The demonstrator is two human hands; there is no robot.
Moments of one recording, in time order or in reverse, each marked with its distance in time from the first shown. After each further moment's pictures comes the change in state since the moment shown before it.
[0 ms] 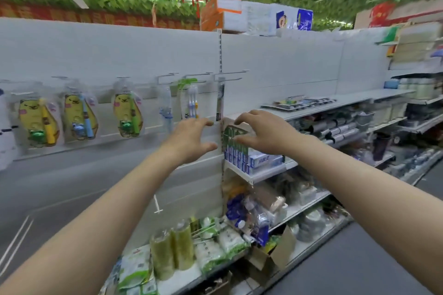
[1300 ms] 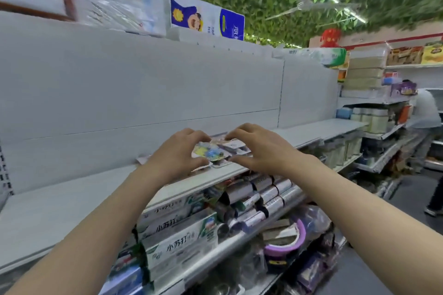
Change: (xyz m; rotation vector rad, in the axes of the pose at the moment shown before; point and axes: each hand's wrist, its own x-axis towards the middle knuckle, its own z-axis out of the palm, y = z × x) left_hand 0.616 0.277 0.323 -0.089 0.026 0.207; right_hand 0.209 0.706 0.067 -0.089 0.047 0.002
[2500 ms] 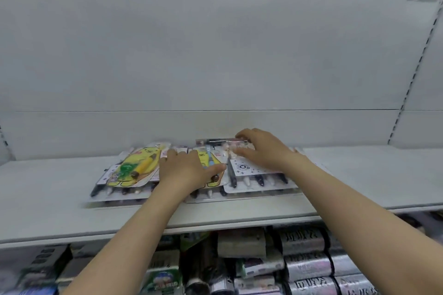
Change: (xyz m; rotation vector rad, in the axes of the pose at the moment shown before) left_hand 0.210 -0.028 0.191 0.411 -0.181 -1.033; right_hand 0.253 0.241 0.233 0.476 -0.196 -0.277
